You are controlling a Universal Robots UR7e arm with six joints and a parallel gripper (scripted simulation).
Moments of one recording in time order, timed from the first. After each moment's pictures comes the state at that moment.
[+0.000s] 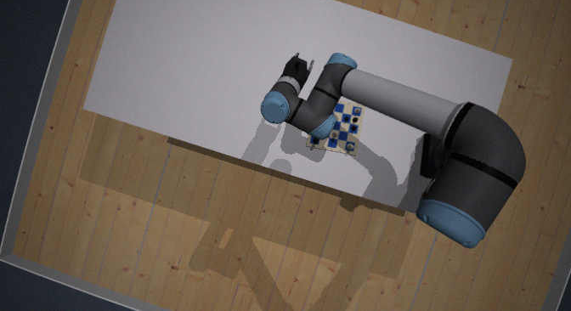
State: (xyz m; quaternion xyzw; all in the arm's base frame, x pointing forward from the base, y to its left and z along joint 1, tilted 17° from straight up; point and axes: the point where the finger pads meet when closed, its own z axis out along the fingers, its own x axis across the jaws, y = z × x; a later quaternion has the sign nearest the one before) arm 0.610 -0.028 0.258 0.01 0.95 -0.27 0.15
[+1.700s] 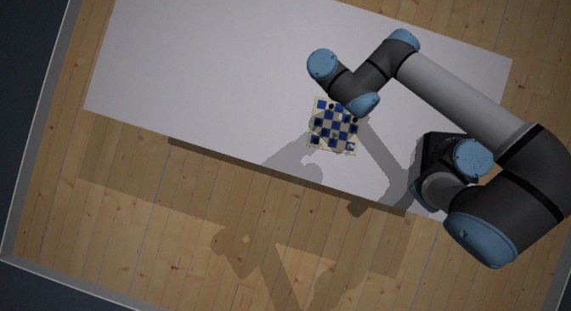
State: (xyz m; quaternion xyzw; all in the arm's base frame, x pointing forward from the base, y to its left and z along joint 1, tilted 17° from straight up) arm 0.430 0.004 0.192 0.69 0.72 -0.02 -0.02
